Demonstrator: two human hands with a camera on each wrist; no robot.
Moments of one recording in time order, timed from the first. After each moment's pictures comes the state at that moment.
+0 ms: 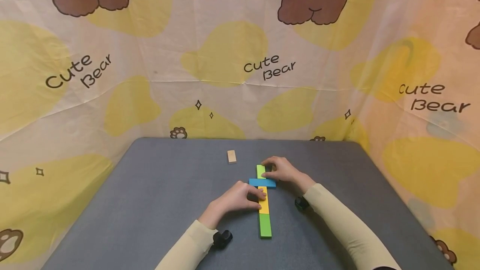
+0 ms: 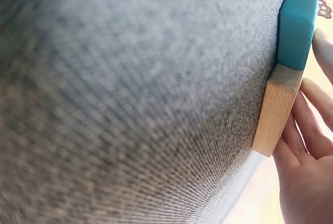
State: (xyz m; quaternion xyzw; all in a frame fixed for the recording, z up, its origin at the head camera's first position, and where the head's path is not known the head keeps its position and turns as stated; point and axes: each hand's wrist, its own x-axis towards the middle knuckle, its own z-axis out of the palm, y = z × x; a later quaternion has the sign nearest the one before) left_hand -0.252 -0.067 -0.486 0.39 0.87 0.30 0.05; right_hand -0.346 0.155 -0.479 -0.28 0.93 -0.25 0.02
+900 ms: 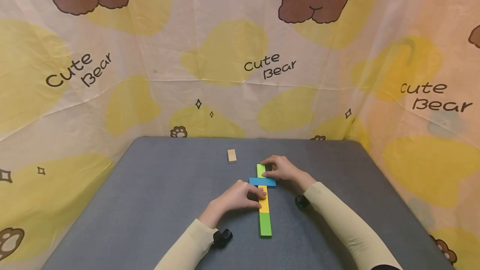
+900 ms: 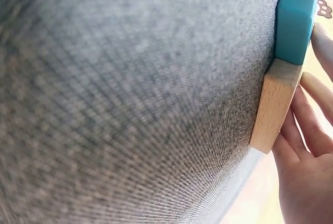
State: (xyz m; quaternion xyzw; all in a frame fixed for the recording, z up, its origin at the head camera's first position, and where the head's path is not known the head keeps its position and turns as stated) left_hand -0.252 -0.066 -0.485 0.38 0.87 0.31 0.06; right_hand -0.347 0.155 -0.474 -0.29 0.93 -0.24 0.05
